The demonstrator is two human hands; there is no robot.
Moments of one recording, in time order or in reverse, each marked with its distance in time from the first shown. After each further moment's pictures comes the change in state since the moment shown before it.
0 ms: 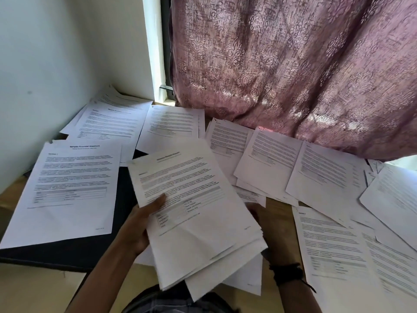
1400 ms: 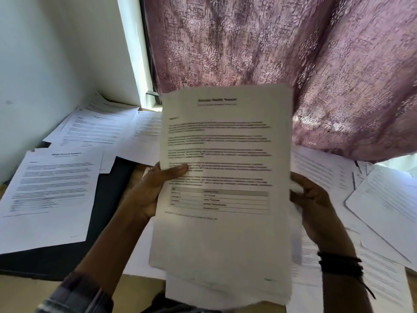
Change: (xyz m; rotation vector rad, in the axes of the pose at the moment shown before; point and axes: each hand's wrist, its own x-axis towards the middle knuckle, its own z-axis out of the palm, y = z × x) left_hand 0.003 0.044 0.142 0.112 -0.408 0.123; right_hand -0.014 -0.065 -0.135 0.144 -0.118 -0.517
